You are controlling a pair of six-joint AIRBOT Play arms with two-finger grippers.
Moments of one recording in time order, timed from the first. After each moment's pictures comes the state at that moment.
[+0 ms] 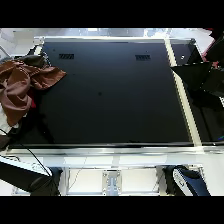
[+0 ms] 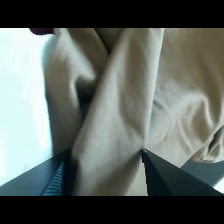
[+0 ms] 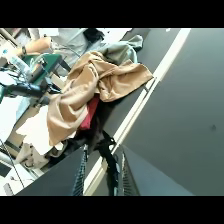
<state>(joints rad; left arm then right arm) 0.69 -1.78 1.81 1.35 -1.14 -1.77 -0.20 -0.73 1.30 -0.47 1.28 1.29</state>
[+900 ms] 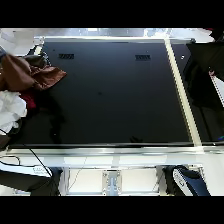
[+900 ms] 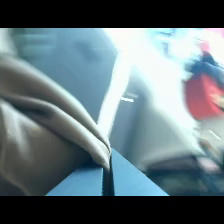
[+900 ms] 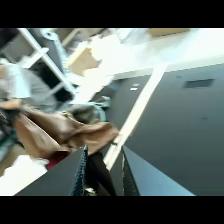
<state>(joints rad) 0.59 -1.57 1.81 0.48 -1.10 -1.38 -0.20 -0.73 1.30 -0.57 1.02 1.29</state>
